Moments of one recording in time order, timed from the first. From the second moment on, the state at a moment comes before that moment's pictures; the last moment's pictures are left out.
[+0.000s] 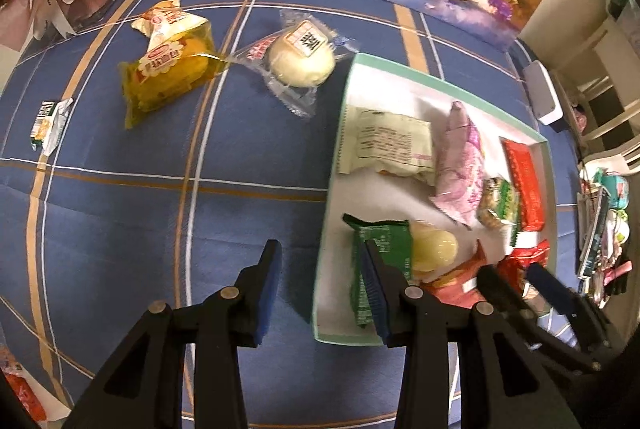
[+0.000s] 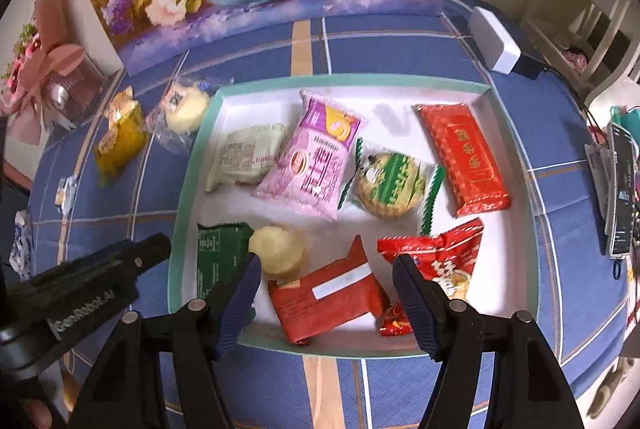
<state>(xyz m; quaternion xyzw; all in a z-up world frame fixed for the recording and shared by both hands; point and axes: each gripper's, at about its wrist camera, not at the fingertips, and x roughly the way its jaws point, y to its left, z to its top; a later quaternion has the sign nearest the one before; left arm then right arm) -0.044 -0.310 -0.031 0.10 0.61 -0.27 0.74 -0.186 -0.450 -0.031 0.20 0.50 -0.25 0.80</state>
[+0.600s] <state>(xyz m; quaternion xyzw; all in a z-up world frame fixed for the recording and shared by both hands) -0.034 -0.299 -0.030 0.12 0.59 -0.21 0.77 -0.192 -0.459 -0.022 0.22 0.47 -0.27 0.81</state>
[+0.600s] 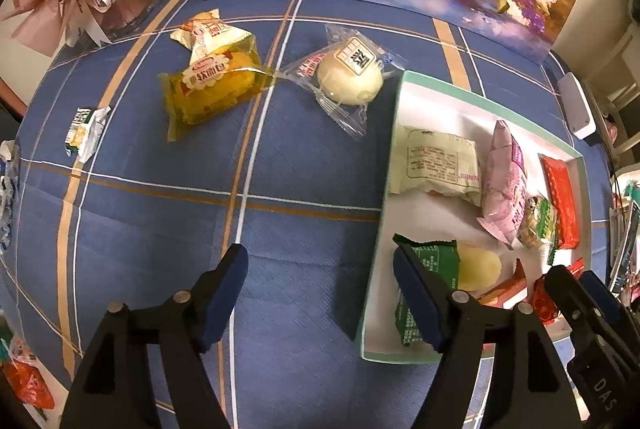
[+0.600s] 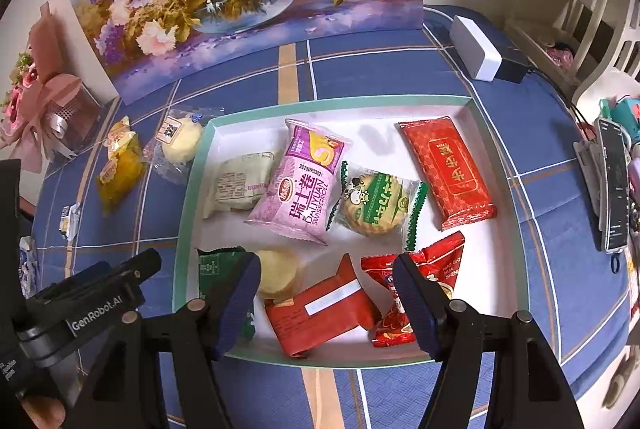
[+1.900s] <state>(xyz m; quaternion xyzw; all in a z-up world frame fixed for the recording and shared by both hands) 0.024 -0.212 -0.001 0.04 0.53 -0.10 0.84 -0.159 -0.421 -0.025 0.22 0.46 -0.21 0.84</state>
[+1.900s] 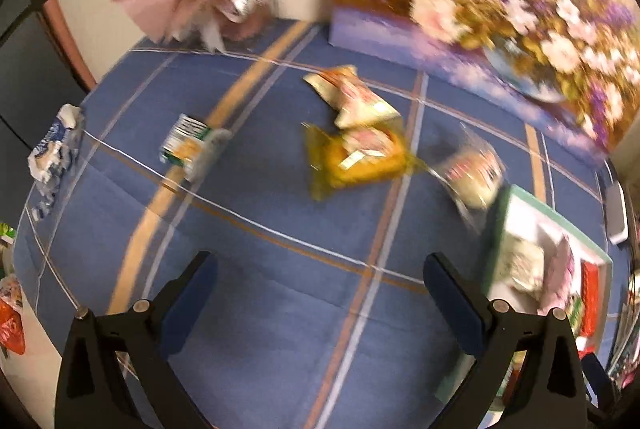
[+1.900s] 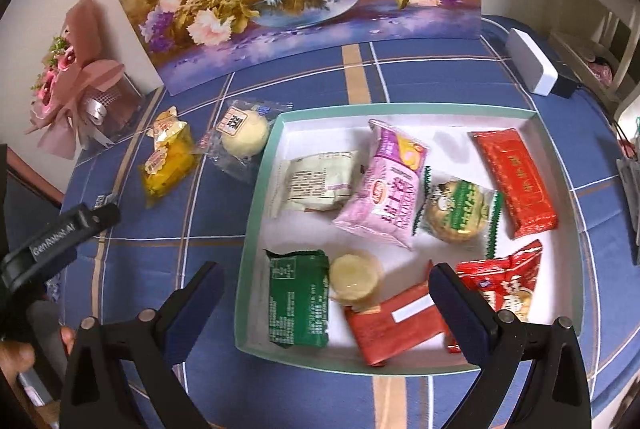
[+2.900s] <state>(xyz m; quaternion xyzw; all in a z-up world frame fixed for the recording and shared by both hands) 0.076 -0.152 -0.019 -0.04 0.53 -0.10 0.84 -0.086 -0.363 -0.042 0.16 0.47 -0.15 0.85</state>
